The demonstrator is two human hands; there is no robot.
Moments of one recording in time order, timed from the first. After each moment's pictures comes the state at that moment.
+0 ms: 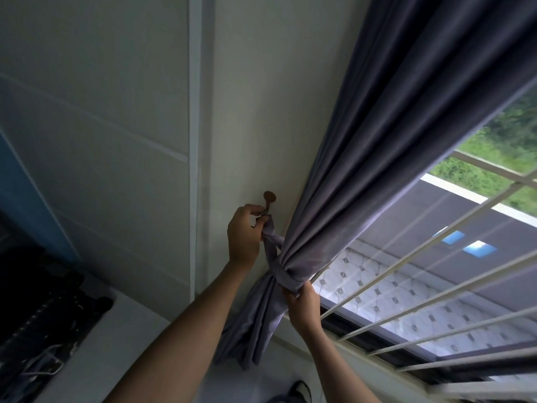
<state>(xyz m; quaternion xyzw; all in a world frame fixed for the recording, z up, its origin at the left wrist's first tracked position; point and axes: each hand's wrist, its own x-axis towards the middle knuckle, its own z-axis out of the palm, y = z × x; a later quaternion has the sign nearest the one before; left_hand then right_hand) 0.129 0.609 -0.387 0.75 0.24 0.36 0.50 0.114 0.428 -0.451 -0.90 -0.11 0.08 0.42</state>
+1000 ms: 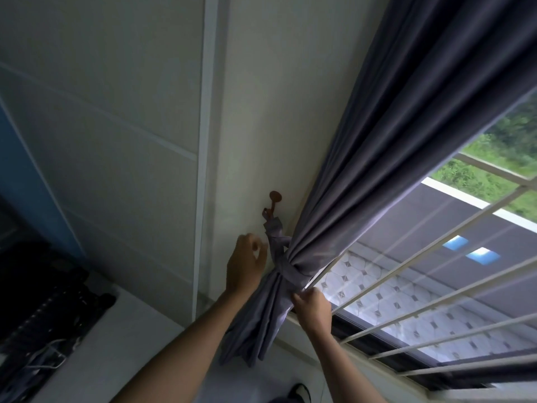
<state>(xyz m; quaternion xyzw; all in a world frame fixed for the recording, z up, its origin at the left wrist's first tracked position) 0.079 0.585 -0.421 0.82 0.26 0.24 0.45 0.107 0.421 -0.431 -0.94 0.00 0.15 0.30</state>
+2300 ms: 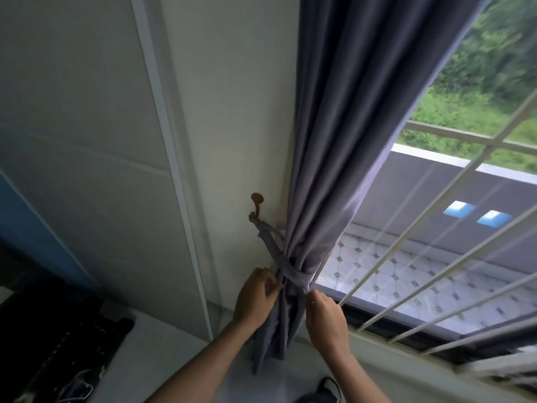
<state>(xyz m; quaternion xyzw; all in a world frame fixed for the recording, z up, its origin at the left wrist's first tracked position) 0.059 0.545 -0.451 0.87 0.19 0.11 0.43 0.094 0.375 -0.458 -0.95 -0.21 -0.06 0.24</state>
